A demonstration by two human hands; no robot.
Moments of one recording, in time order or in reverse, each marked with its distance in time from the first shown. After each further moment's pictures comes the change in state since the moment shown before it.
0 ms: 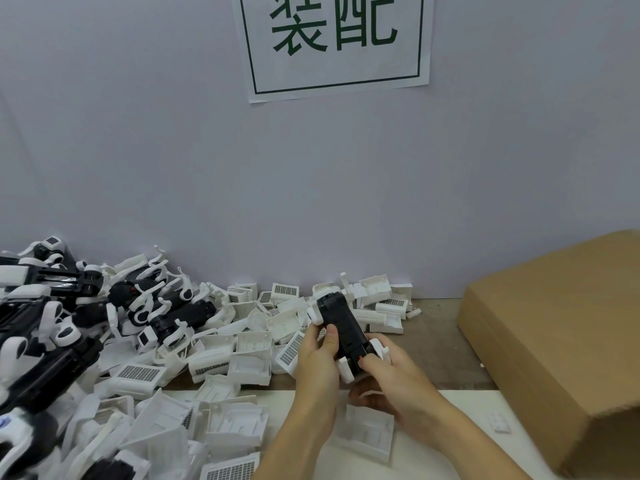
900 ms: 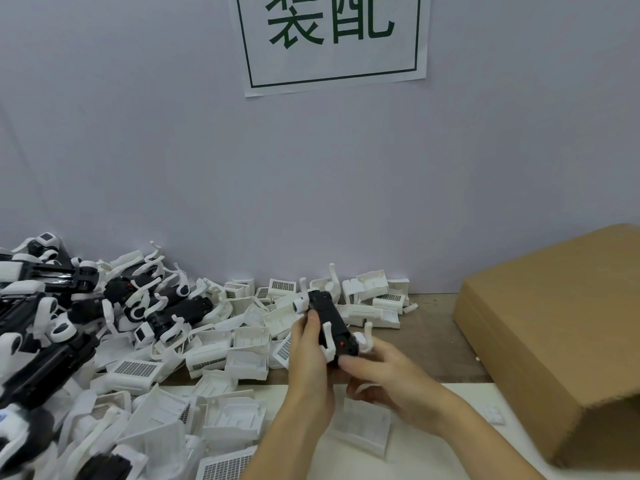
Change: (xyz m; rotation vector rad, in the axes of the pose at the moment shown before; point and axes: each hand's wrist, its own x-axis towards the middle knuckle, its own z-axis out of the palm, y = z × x) left_hand 0.004 0.003 -0.002 -0.214 0.012 -0.091; right_hand -0.003 -0.005 -0.007 -0.122 -0.184 0.016
